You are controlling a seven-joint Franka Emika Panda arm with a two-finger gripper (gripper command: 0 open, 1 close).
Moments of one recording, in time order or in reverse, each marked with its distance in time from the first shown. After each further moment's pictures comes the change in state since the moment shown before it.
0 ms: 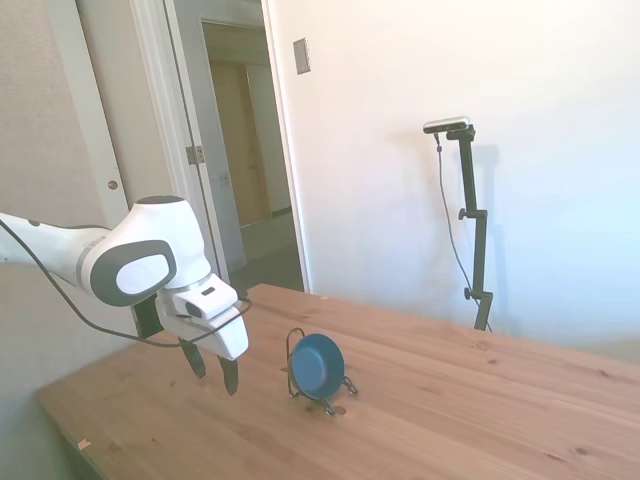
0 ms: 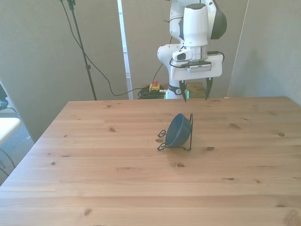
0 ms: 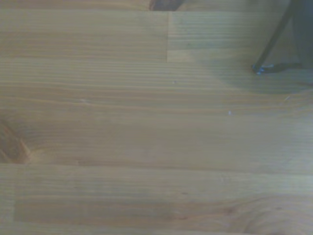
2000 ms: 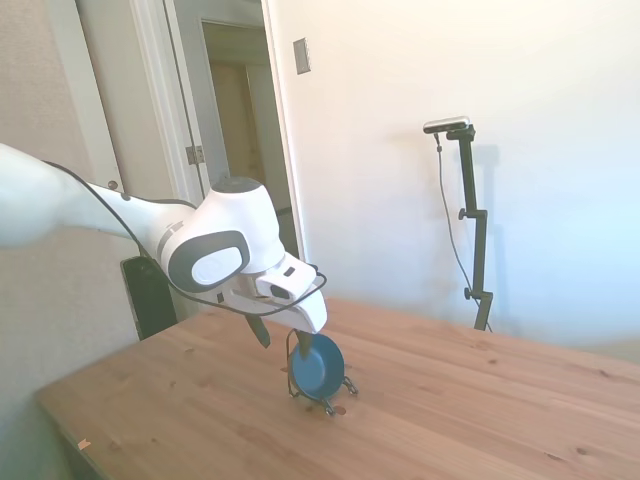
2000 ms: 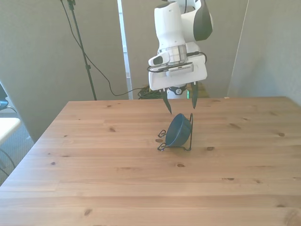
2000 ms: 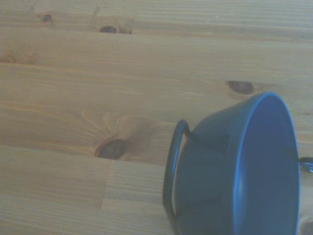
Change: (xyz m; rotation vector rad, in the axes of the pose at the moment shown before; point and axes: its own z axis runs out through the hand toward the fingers) arm 0.134 0.000 -0.008 0.200 0.035 -0.103
